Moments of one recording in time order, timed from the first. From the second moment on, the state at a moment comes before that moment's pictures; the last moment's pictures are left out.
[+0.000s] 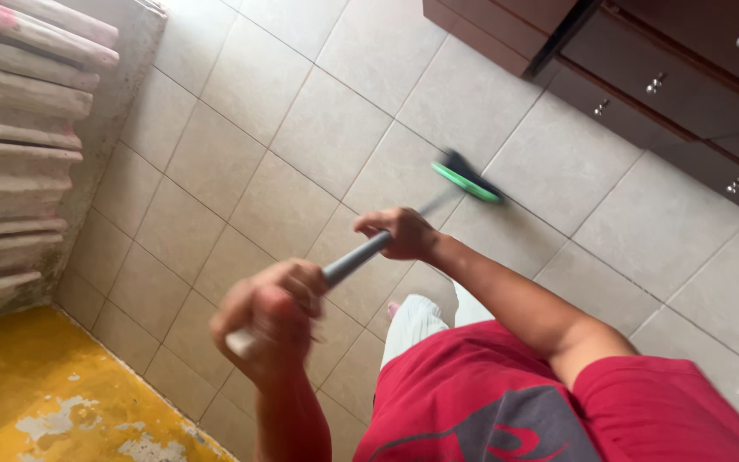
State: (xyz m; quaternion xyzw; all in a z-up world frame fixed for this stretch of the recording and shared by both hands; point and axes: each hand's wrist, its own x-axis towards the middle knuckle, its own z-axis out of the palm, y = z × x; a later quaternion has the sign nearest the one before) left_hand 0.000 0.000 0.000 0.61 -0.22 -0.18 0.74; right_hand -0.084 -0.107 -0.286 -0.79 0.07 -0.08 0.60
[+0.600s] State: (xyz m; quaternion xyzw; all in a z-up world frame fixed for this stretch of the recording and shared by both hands) left_hand -0.048 -0.015 -0.094 0.52 -0.07 -0.47 0.71; right_hand -0.266 -0.137 -0.279 -0.82 0.21 0.06 0.54
